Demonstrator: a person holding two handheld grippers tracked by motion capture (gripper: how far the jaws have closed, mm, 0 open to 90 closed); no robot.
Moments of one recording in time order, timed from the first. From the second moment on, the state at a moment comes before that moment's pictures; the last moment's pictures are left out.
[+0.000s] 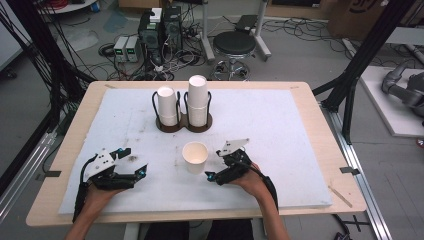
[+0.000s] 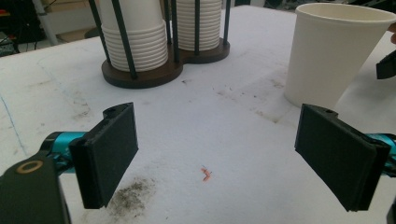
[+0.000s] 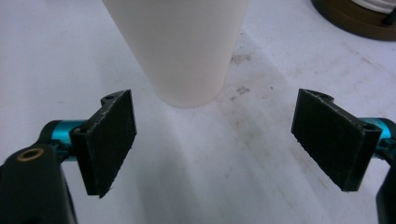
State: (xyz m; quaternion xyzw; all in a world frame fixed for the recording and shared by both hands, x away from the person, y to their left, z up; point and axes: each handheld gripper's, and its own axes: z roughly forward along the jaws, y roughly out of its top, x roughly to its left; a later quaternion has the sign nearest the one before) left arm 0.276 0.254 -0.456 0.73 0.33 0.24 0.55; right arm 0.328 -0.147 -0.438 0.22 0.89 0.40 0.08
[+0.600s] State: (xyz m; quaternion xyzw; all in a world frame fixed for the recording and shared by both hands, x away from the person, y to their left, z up) left arm 0.276 0.255 -0.456 0.73 0.33 0.24 0.55; right arm 0.317 -0.193 -0.443 0.28 0.84 0.45 0.14
